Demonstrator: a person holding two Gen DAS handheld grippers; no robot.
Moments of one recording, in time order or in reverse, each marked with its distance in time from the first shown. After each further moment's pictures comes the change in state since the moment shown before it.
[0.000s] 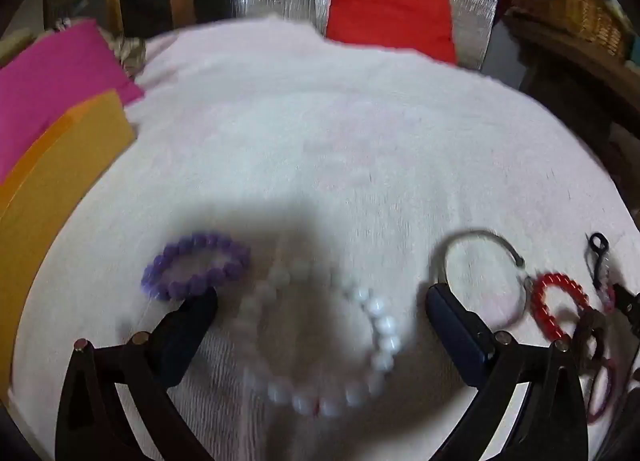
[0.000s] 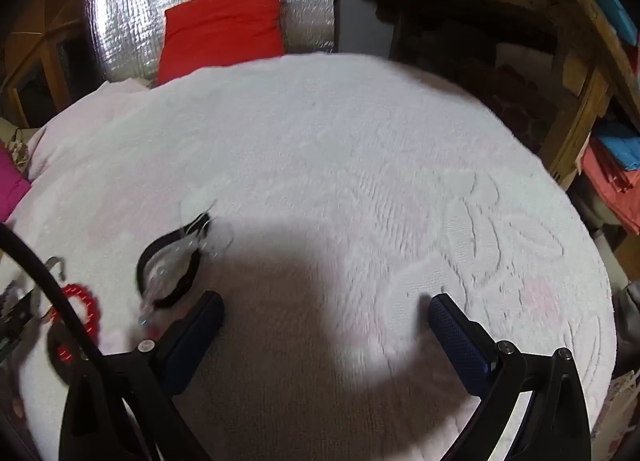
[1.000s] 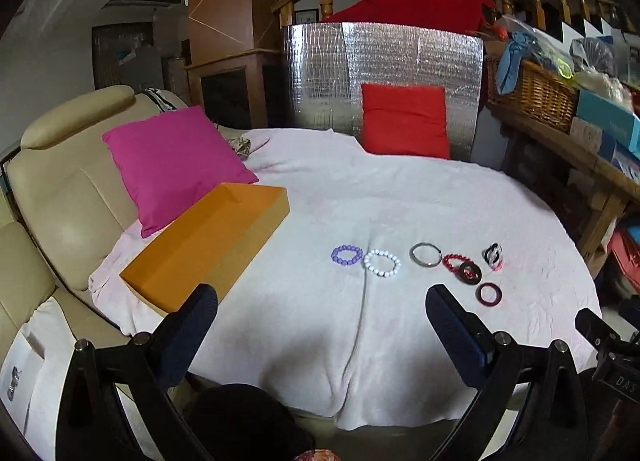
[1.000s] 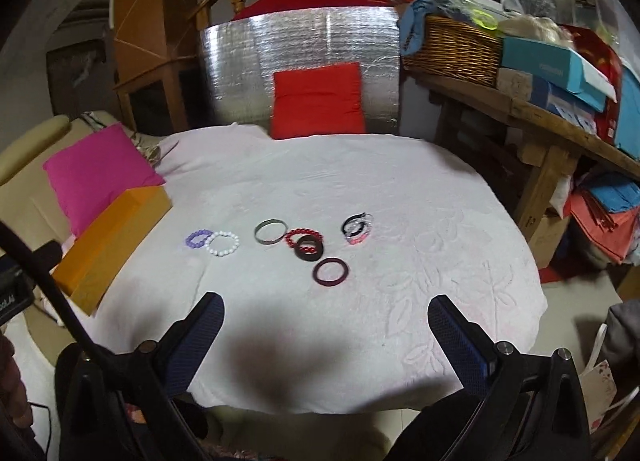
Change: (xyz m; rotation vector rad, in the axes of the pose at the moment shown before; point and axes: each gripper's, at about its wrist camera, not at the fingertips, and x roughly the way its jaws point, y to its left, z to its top) left arm -0.334 0.069 -0.105 -0.005 -0.338 0.101; right arm -0.319 0.059 -0.115 -0.115 -0.225 0.173
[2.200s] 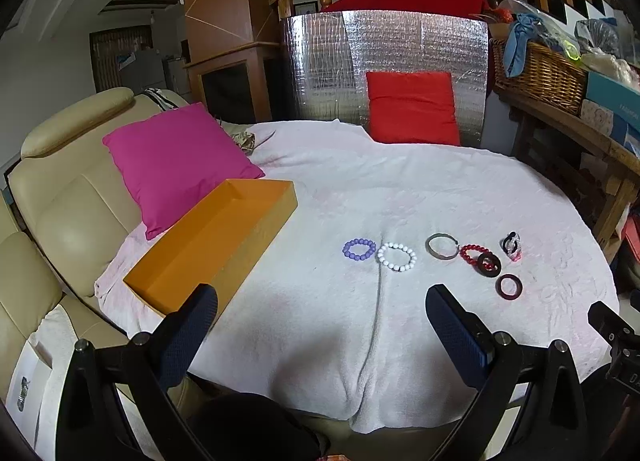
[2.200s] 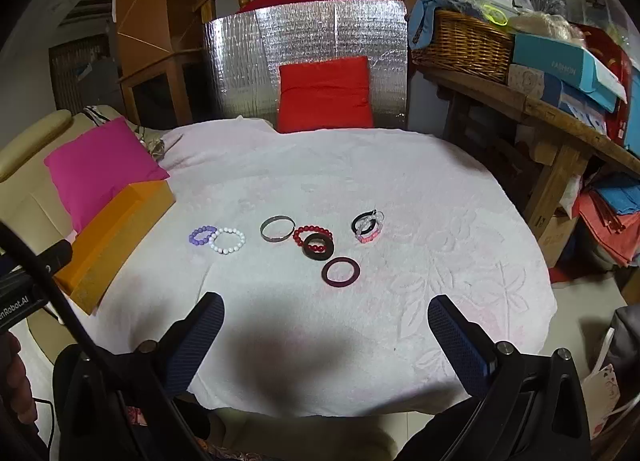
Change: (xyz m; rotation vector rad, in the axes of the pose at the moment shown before) left arm 0.028 -0.004 -0.001 0.049 0.028 0.047; right arm 0.021 0.008 0.000 -0.012 0.017 0.005
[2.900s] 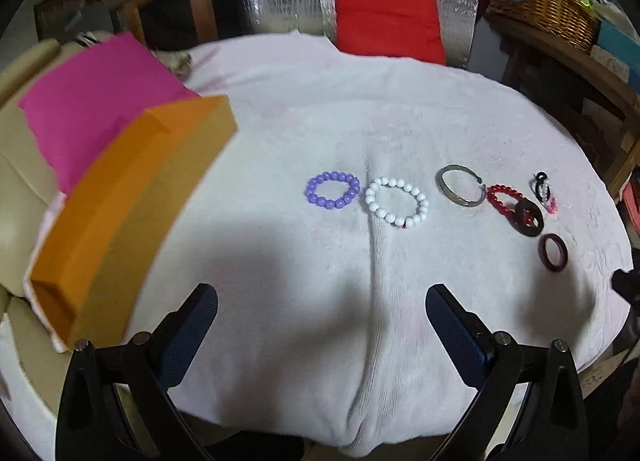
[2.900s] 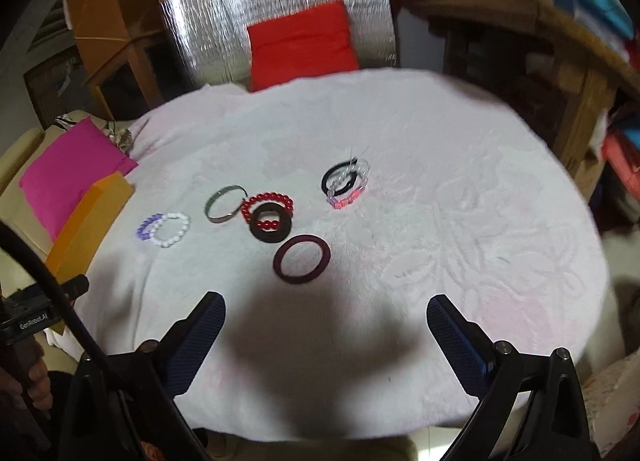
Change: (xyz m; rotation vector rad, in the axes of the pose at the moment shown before) left arm 0.177 -0.021 -0.012 0.052 0.281 -0.147; right arm 0.141 -0.064 -0.005 0.126 0.163 0.066
